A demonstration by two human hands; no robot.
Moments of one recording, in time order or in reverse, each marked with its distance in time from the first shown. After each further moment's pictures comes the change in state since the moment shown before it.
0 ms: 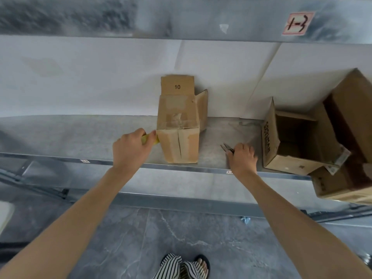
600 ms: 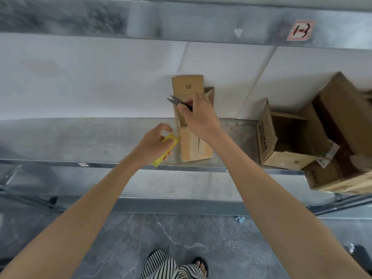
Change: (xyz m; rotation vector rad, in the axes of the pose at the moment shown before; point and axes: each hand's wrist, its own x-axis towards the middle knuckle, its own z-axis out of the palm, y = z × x) left_hand 0.016 0.019 -0.003 -0.609 -0.650 -0.132; right_hand -0.023 -0.163 -0.114 0.592 0.061 -0.380
